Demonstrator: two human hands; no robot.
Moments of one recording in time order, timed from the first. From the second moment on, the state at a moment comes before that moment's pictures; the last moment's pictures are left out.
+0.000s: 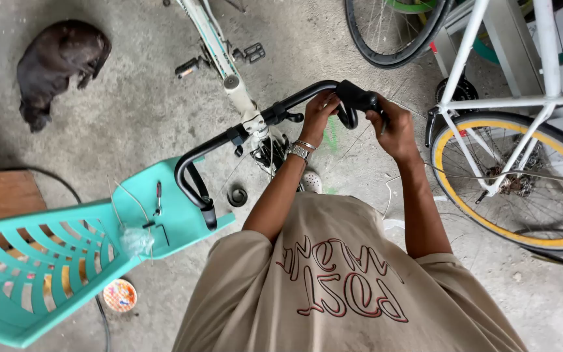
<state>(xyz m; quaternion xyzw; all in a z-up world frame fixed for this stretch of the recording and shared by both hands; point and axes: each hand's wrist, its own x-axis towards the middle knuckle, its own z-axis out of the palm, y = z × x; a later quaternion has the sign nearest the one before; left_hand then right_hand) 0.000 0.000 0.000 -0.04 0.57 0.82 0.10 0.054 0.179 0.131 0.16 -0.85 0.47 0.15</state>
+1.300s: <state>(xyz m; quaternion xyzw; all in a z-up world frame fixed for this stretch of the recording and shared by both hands) 0.001 -0.003 0.007 0.00 0.57 0.80 0.19 0.098 0.160 0.113 0.07 -0.90 0.39 0.19</state>
